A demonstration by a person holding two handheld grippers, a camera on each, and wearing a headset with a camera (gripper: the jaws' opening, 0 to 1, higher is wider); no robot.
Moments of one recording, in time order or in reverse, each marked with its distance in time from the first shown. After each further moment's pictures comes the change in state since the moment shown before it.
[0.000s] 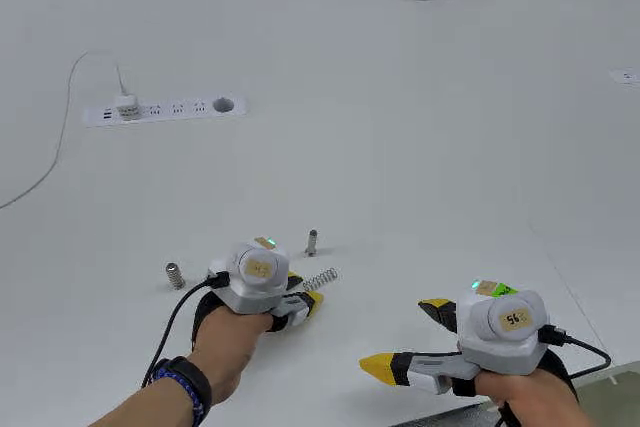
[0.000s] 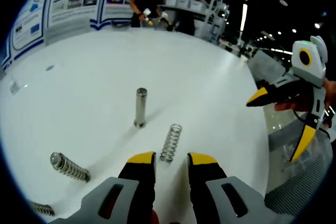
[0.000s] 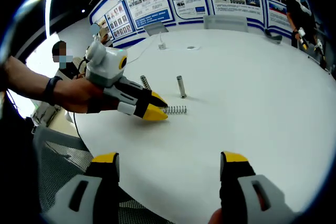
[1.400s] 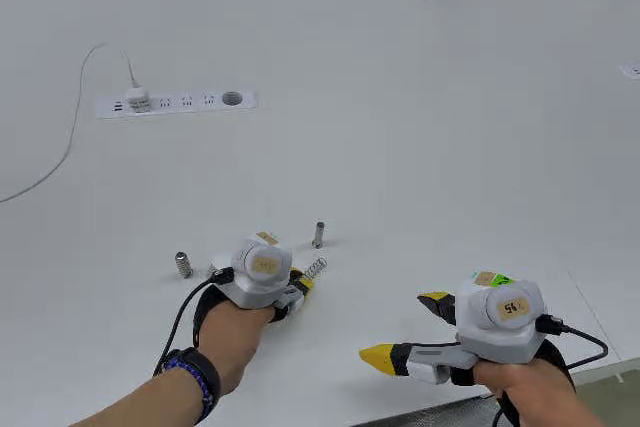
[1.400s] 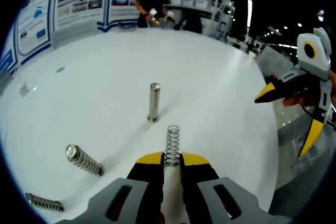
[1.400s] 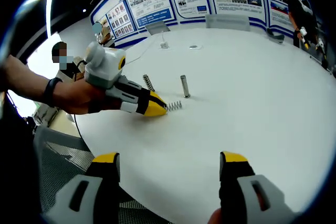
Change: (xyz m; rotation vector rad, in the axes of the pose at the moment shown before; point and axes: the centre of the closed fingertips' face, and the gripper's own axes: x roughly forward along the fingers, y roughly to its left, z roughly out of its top) left arm -0.008 0.014 -0.006 0.042 0.005 0.086; right arm 0.004 0.005 0.001 -0.002 0.003 0.014
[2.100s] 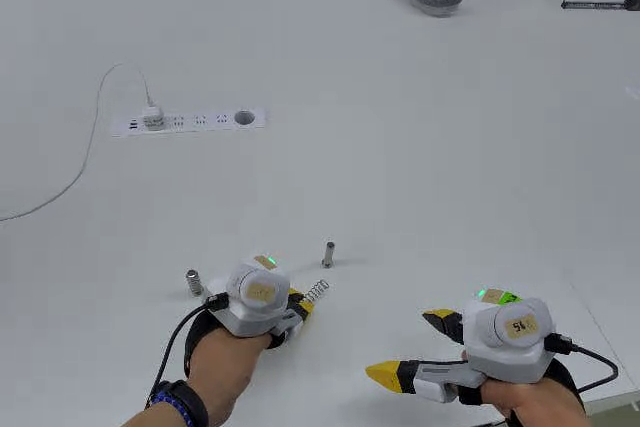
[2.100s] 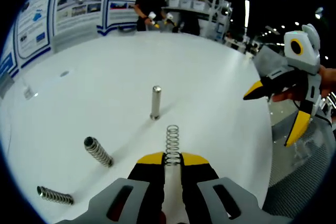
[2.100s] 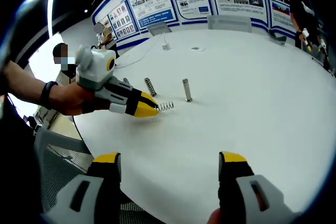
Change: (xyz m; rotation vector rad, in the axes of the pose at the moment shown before) left arm -0.030 0.001 -0.002 0.026 -0.017 -0.009; right arm 0.005 0.003 0.009 -0.004 -0.007 0.018
